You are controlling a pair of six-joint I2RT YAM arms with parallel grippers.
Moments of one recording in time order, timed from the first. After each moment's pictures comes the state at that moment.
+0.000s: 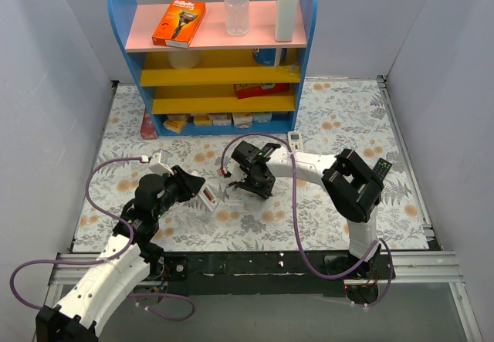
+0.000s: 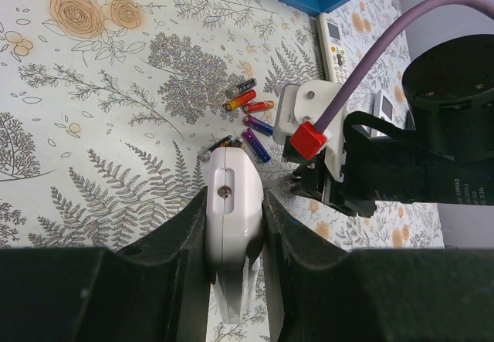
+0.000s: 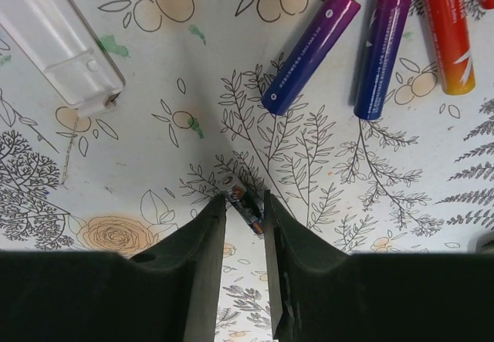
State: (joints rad) left arm -0.41 0.54 0.33 -0.14 0.06 -0.74; right arm 0.93 1.93 1.34 -0.78 0.00 -0.32
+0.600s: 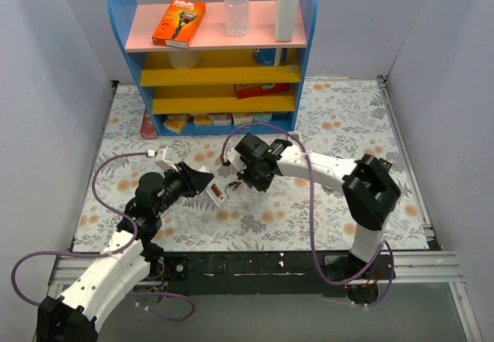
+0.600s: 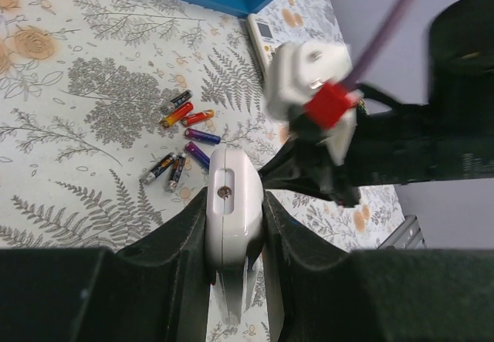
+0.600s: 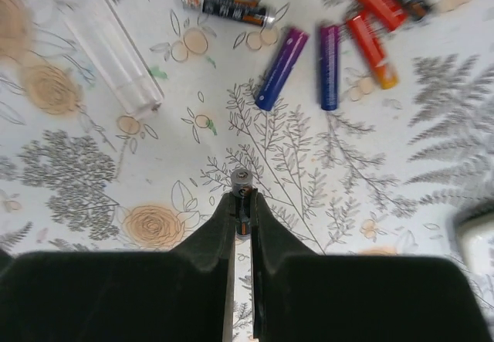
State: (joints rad) left arm -0.41 0.60 0.32 0.06 0.20 -0.74; right arm 0.93 1.85 1.32 -0.74 -0.04 -0.26
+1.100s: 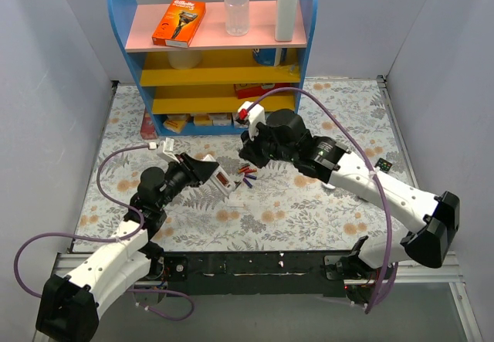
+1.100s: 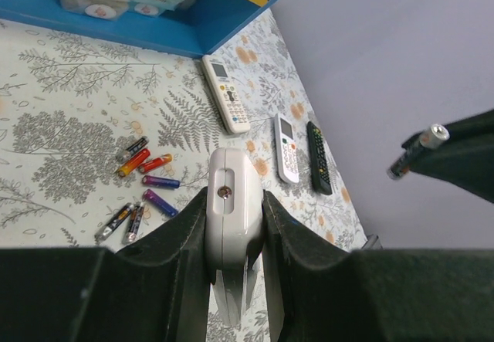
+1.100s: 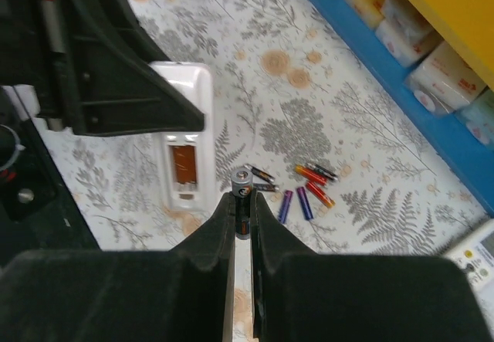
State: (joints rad) left arm -0.41 0.74 0.30 0.36 0.24 -0.80; right arm 0.95 1.40 1.35 -0.47 -0.09 -0.01
